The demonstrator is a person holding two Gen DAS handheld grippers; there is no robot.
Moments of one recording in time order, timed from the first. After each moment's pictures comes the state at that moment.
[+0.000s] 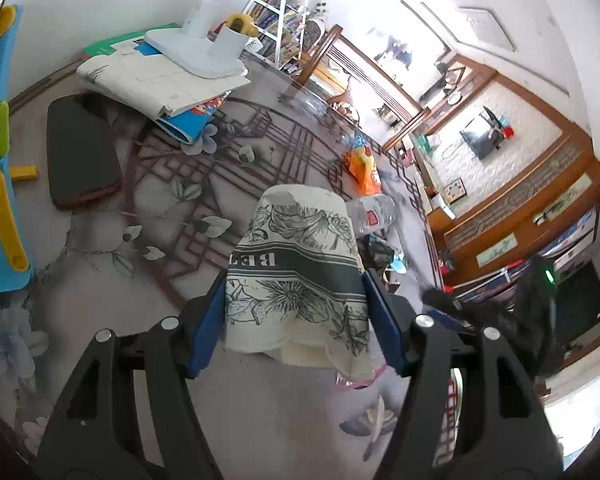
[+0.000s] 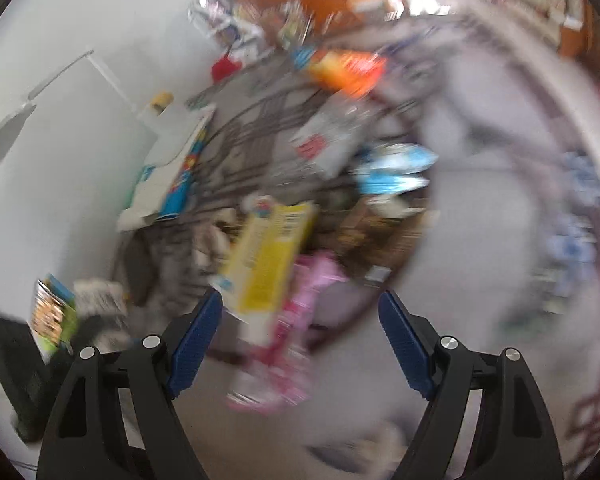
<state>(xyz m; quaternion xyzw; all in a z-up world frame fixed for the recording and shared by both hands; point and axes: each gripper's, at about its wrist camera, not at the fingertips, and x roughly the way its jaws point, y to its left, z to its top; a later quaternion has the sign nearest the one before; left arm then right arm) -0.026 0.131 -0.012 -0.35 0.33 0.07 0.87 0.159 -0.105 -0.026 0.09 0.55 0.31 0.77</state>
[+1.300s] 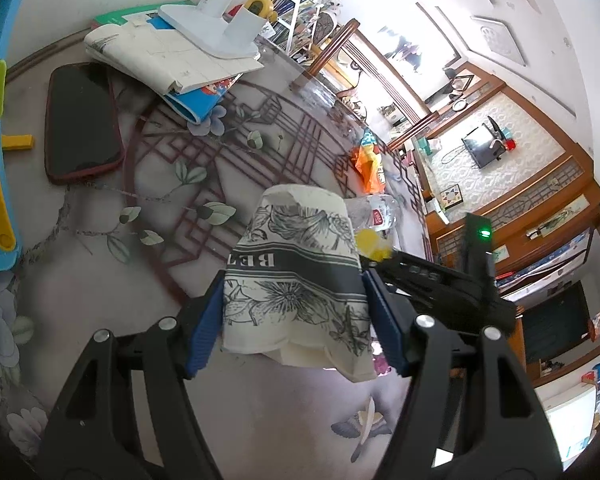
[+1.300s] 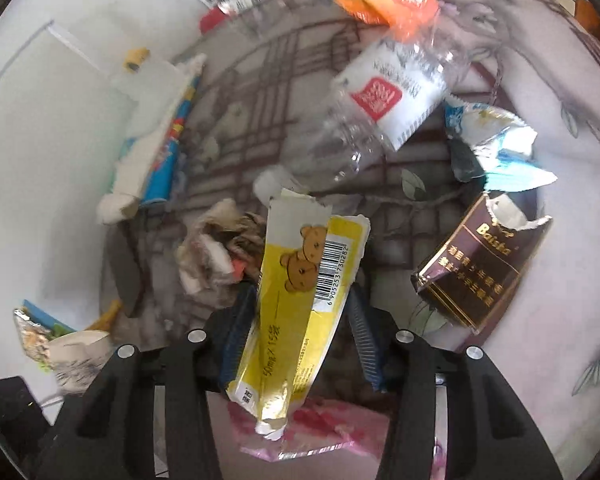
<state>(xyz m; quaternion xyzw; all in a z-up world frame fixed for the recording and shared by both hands) -0.020 0.142 -0.026 -0.39 0.34 0.06 0.85 0.186 -0.041 -0.071 0.09 0.60 0.31 0.73</state>
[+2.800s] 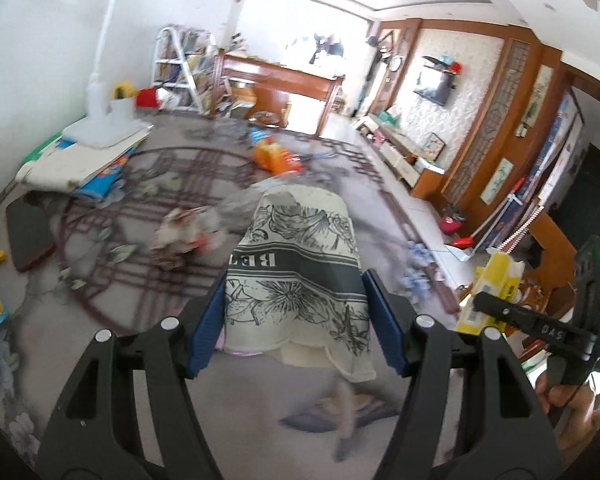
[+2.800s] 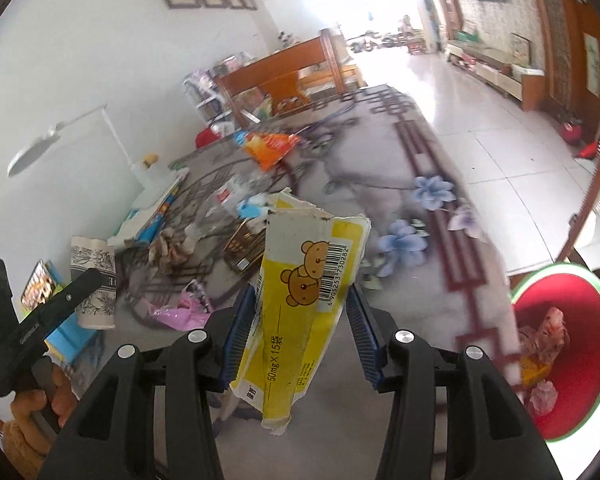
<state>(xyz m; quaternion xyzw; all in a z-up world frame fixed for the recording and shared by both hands) -0.010 -0.034 0.016 -0.15 0.30 0.02 0.94 0.081 -0.305 -0.013 0.11 0.40 0.27 0.87</state>
